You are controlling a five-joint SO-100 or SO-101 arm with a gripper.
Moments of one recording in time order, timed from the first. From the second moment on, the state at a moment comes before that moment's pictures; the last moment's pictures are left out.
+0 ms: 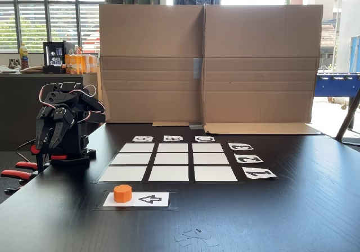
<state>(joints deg) 94.7 190.0 161.9 77.3 1.1</state>
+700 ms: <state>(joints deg) 94.7 182.0 160.5 75.2 -0.4</state>
